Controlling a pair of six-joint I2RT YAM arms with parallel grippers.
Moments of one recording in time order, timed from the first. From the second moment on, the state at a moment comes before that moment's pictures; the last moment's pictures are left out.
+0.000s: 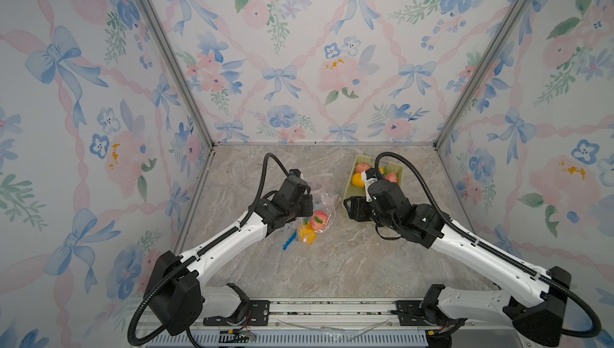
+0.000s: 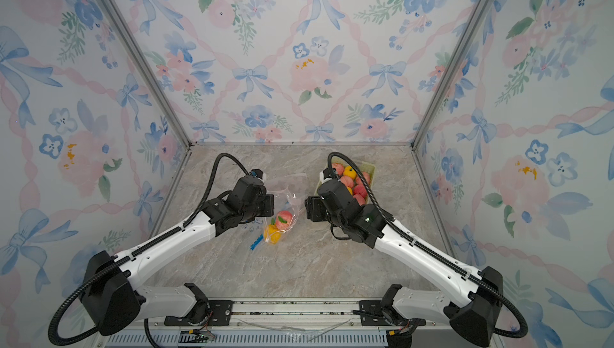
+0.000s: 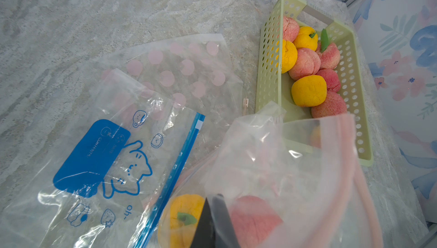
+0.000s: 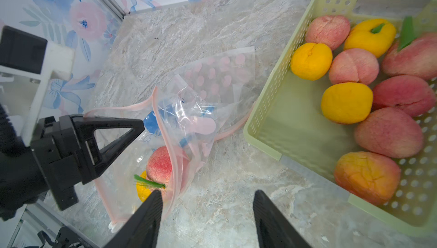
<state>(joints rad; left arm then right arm) -0.66 1.31 1.00 -0.47 -0.11 -0.58 0.86 1.21 1.12 -0.61 0.20 0.64</state>
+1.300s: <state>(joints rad) -0.63 0.94 0.83 -0.54 0.05 -0.59 0.94 1.48 1.22 -0.55 0.21 0.77</state>
